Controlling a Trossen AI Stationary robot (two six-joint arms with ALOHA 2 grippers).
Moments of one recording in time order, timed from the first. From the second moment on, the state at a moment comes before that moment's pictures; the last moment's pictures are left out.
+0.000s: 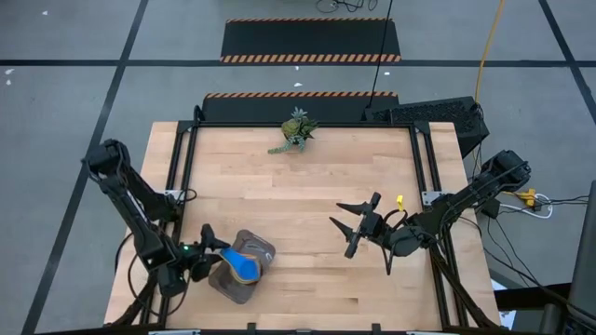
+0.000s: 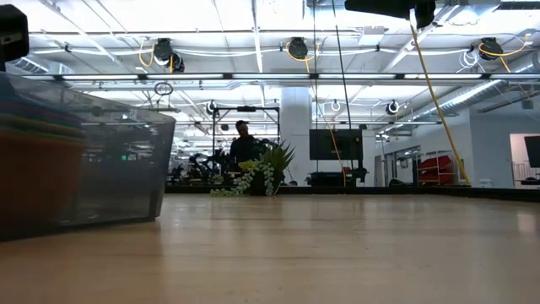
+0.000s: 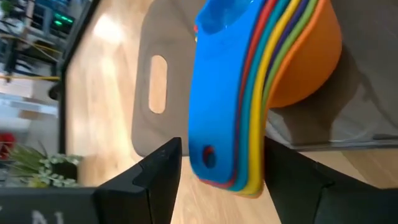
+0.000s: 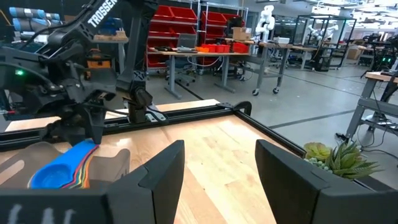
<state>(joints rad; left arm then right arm) -1.10 1.30 0.56 -0.50 -0.85 -0.20 0.56 1.33 0.66 0.56 1.05 0.08</state>
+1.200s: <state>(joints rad) -0.86 0.94 0.44 -0.76 -0.55 -0.80 0.56 1.33 0.66 0.58 0.99 0.07</state>
